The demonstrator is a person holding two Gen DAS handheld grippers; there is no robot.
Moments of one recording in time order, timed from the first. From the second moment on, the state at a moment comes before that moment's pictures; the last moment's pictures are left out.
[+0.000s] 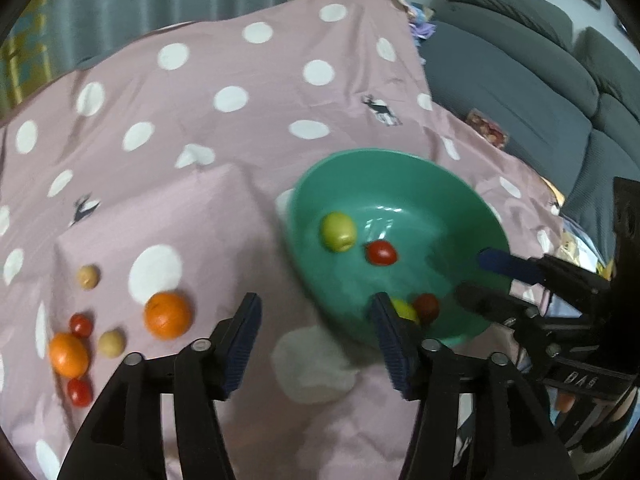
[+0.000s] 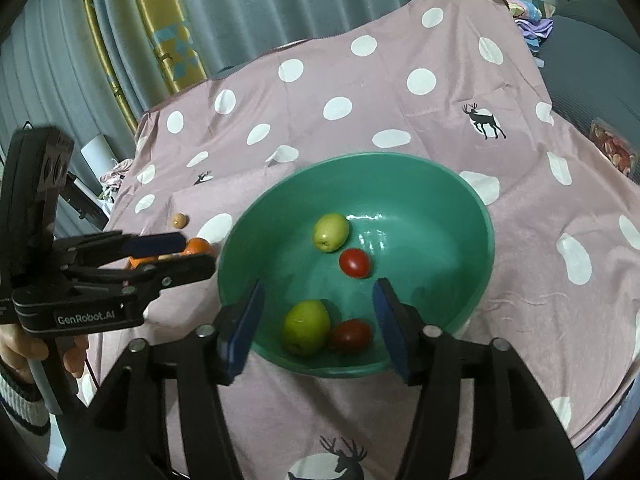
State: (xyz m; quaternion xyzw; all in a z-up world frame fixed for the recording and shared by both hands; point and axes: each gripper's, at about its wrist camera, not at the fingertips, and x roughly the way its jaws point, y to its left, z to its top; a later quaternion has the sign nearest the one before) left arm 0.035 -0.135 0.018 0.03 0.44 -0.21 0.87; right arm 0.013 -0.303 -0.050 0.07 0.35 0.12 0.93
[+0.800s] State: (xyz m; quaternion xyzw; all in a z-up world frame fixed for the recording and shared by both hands) left arm -0.038 0.036 -0.007 -0.10 0.44 -0.07 0.89; right arm 0.002 -0.218 -0.044 0.00 0.37 0.19 0.91
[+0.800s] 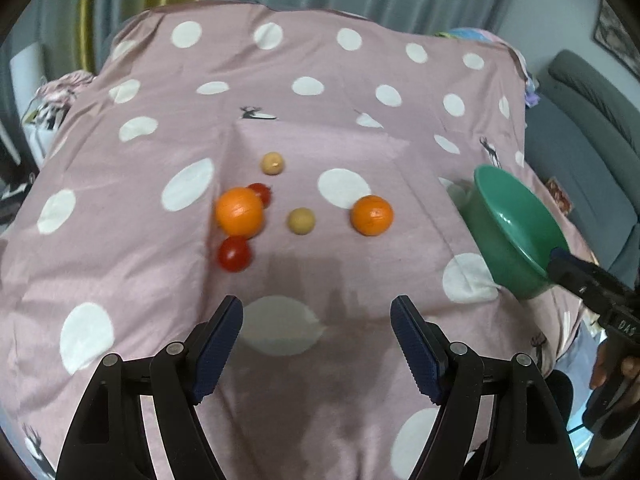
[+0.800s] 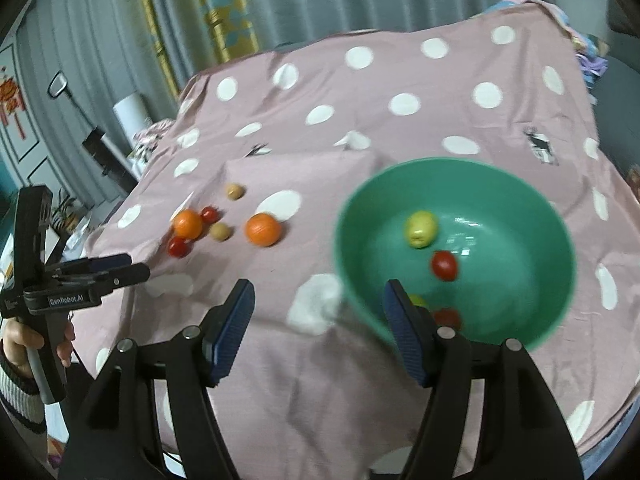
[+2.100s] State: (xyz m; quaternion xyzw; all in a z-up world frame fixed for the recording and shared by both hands) left arm 0.076 0.020 -0.056 -0.05 0.49 -0.11 0.87; right arm 0.046 -0.136 -0.107 -0.01 0.44 0.29 0.85
